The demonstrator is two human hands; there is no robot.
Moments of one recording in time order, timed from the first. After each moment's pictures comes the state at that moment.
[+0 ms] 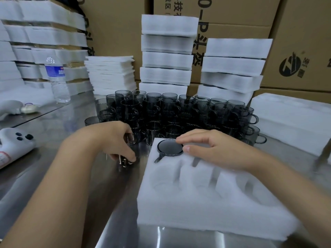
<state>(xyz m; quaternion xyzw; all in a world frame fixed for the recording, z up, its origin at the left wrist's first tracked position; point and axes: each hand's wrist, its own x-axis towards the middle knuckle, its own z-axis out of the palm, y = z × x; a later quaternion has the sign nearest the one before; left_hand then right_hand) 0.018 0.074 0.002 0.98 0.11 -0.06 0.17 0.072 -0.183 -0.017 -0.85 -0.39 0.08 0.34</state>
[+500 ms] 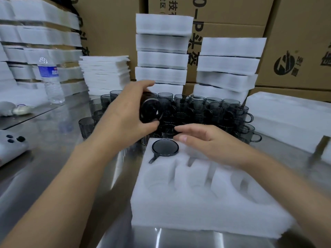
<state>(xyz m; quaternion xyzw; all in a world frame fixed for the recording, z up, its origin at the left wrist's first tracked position) 0.023 0.035 0.004 0.89 -0.11 0.37 0.24 0.071 -0.183 -0.015 -0.83 -0.36 0.10 0.42</state>
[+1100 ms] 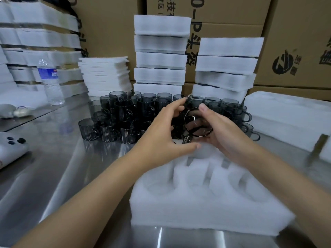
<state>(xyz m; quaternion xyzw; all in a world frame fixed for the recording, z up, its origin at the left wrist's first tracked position) 0.031 -0.021 -0.026 0.85 -0.20 0.24 0.42 0.077 -0.181 -0.010 -0.69 -0.26 0.07 0.67</state>
